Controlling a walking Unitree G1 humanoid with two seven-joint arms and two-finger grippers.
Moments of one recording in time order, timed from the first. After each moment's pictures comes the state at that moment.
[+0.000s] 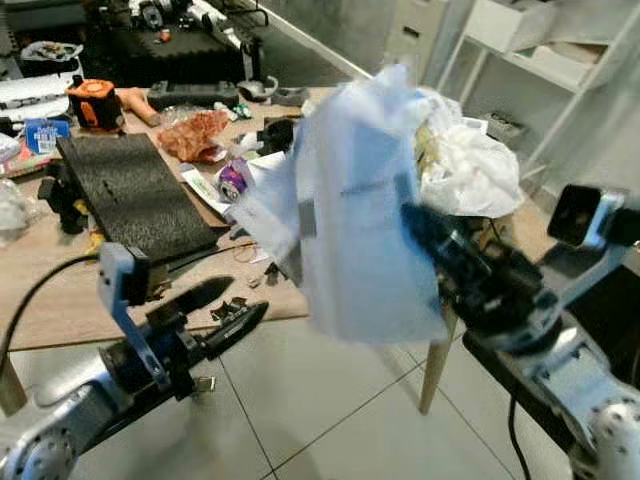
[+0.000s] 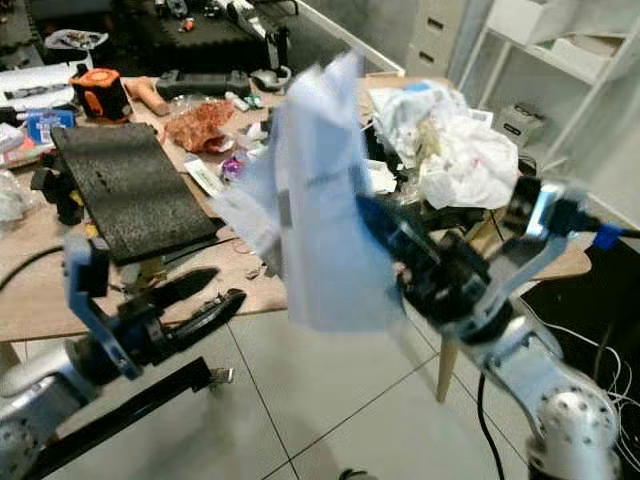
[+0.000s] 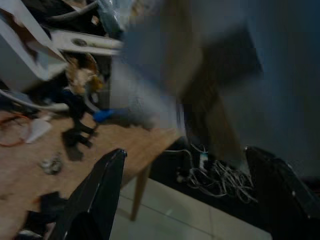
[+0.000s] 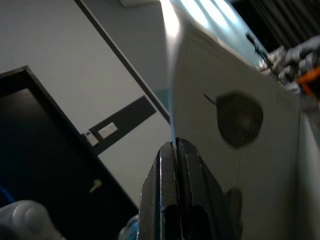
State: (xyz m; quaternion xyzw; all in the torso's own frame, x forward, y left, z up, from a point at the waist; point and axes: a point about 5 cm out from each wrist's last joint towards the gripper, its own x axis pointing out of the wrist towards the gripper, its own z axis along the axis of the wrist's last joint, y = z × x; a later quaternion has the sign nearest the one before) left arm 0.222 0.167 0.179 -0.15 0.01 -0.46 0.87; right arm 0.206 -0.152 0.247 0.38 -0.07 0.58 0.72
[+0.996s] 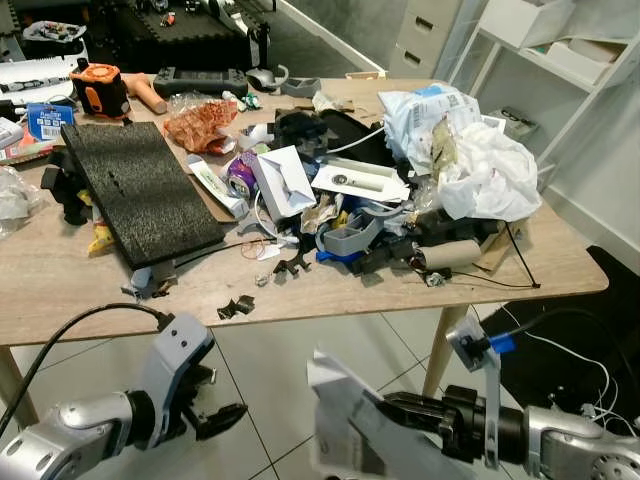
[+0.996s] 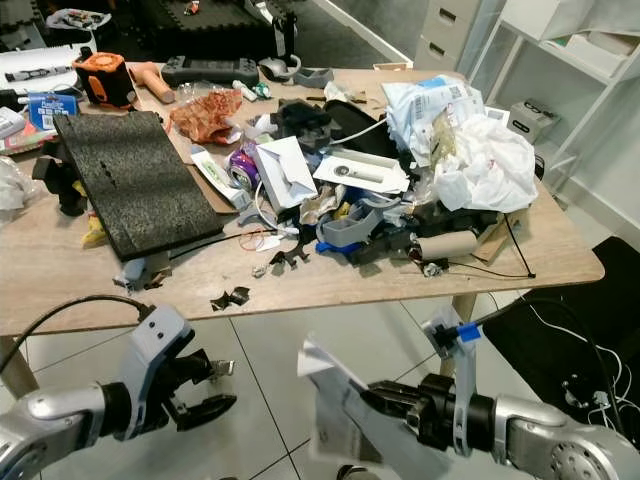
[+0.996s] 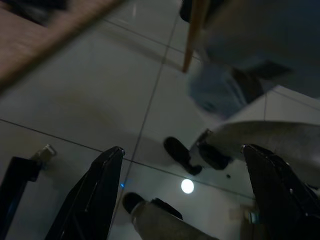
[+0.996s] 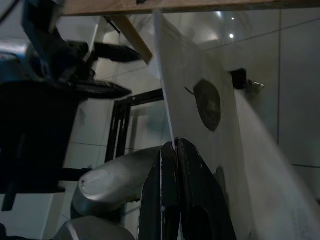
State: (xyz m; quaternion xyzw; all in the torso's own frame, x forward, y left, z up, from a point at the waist) left arm 0.215 0.182 0.109 0.06 0.27 -0.39 0.88; right arm 0.204 -0.178 0.134 0.17 0.26 0.45 0.84
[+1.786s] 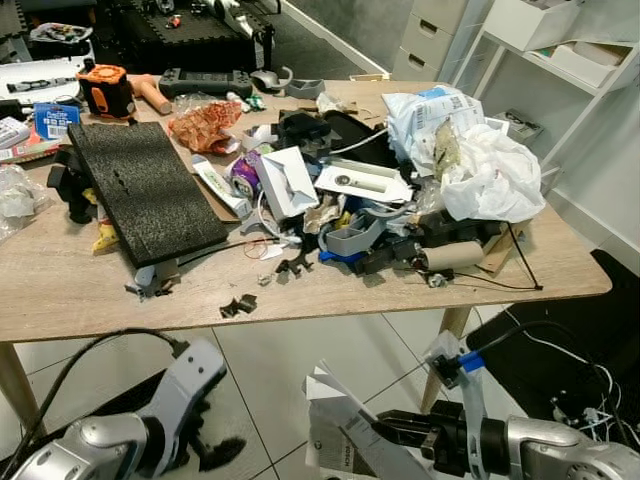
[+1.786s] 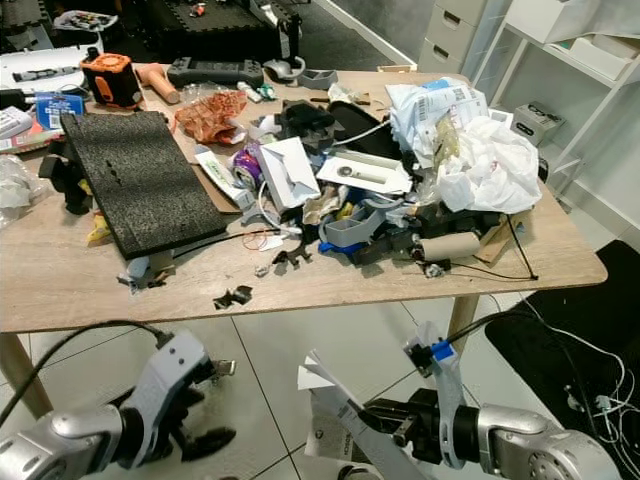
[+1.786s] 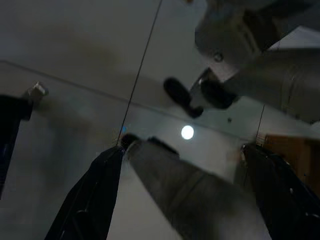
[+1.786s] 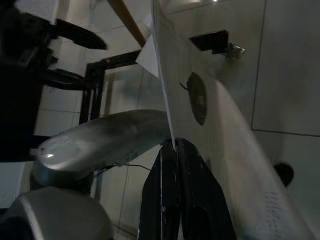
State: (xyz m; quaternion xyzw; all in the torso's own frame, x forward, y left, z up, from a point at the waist) left arm 0.195 0.185 0.074 0.10 0.39 -0.38 0.84; right arm 0.202 -0.177 0.102 0.09 0.32 0.43 0.84
